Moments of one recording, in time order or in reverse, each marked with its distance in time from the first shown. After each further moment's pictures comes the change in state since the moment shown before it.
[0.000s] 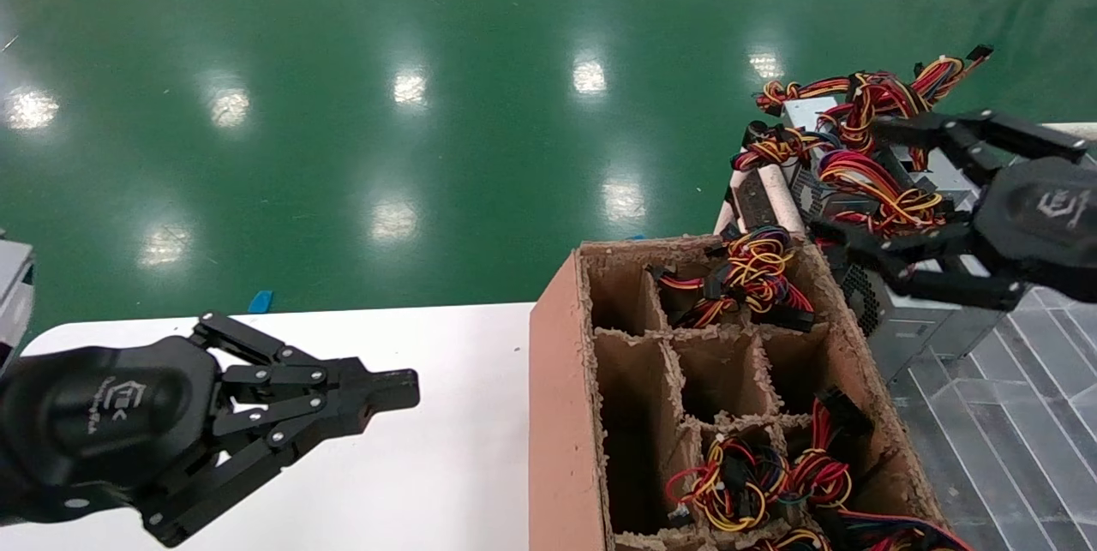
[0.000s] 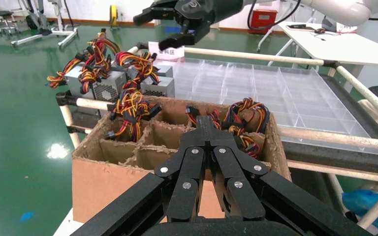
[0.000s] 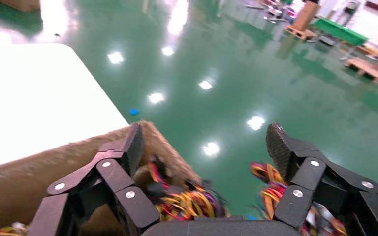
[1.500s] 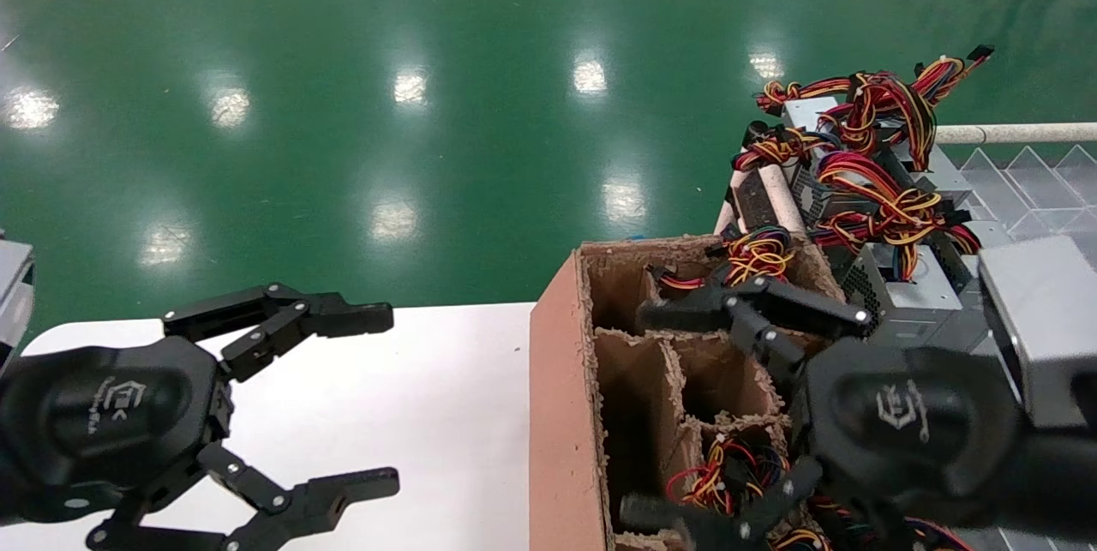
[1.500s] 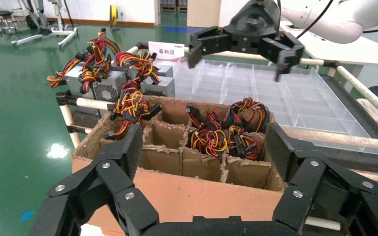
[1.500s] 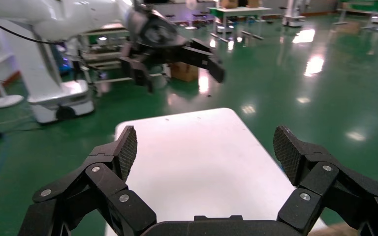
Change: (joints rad) left arm 0.000 0.000 0.000 0.000 0.000 0.000 0.000; right arm -0.045 -0.157 -0.084 0.108 0.173 -0.276 0.148
